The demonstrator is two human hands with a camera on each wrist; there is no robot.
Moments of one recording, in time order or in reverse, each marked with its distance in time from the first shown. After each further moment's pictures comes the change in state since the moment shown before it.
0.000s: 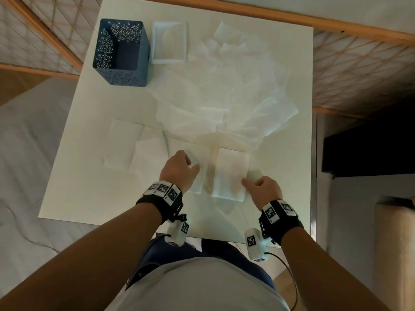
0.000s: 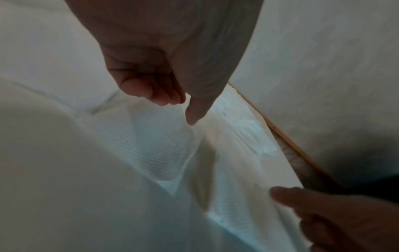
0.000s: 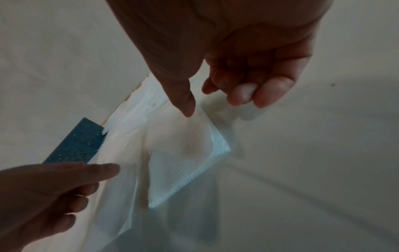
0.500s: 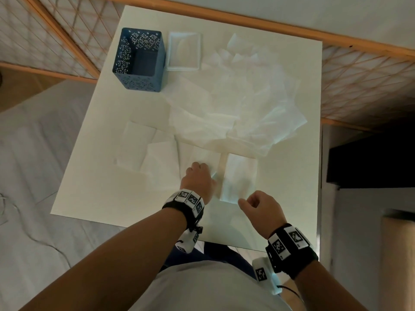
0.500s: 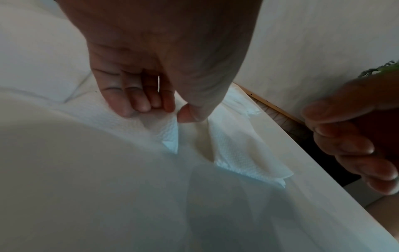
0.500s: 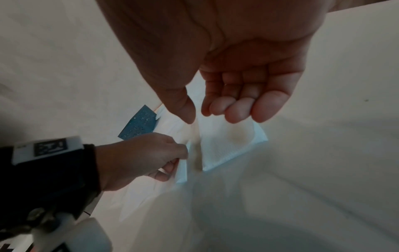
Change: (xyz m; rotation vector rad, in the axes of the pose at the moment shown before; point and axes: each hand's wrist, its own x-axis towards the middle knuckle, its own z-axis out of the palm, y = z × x) left_hand -0.014 0.009 0.027 0.344 -0.060 0.169; right_hand -0.059 -0.010 0.004 -0.069 -0.110 -0.237
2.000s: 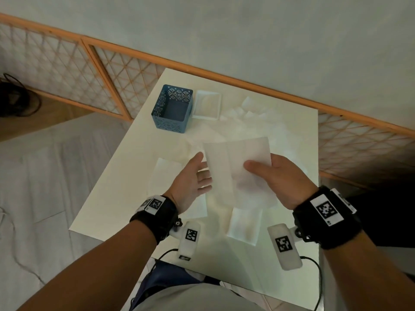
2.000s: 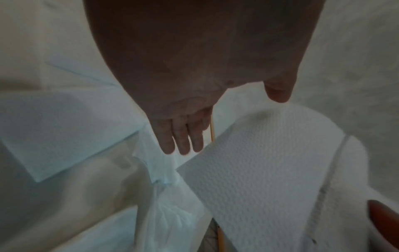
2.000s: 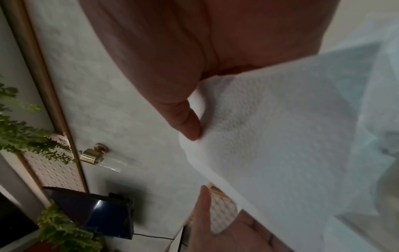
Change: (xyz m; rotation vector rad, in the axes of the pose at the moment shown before) left_hand -0.030 -0.030 -0.144 -1.582 -0.162 -0.102; right_hand -0.020 -0.191 -0.123 0.433 -0.201 -0.349
